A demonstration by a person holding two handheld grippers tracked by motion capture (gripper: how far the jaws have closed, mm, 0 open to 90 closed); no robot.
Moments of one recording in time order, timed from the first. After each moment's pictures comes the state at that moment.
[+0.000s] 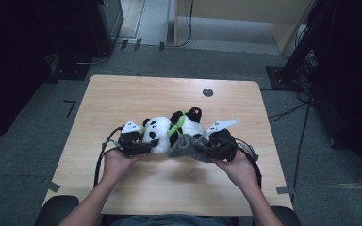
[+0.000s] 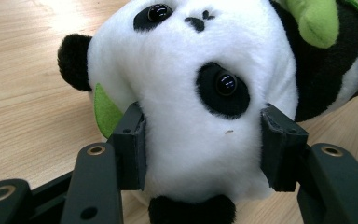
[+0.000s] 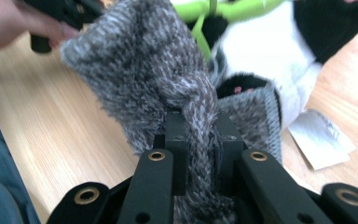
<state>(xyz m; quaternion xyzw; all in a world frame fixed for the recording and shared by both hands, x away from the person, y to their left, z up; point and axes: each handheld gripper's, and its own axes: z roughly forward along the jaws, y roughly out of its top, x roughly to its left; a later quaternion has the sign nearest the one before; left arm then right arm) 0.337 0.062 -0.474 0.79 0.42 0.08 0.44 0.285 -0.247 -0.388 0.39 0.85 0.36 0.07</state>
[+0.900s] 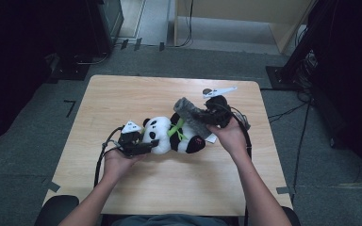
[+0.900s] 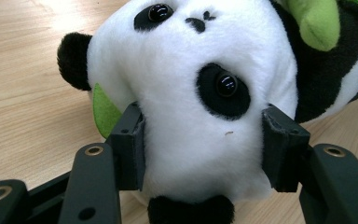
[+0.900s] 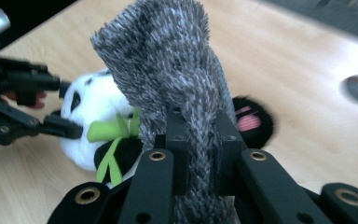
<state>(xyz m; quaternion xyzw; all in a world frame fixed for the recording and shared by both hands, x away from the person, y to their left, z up) 0.336 0.061 -0.474 0.79 0.42 0.08 0.44 0.371 -0.237 -0.370 0.42 0.82 0.38 0.10</state>
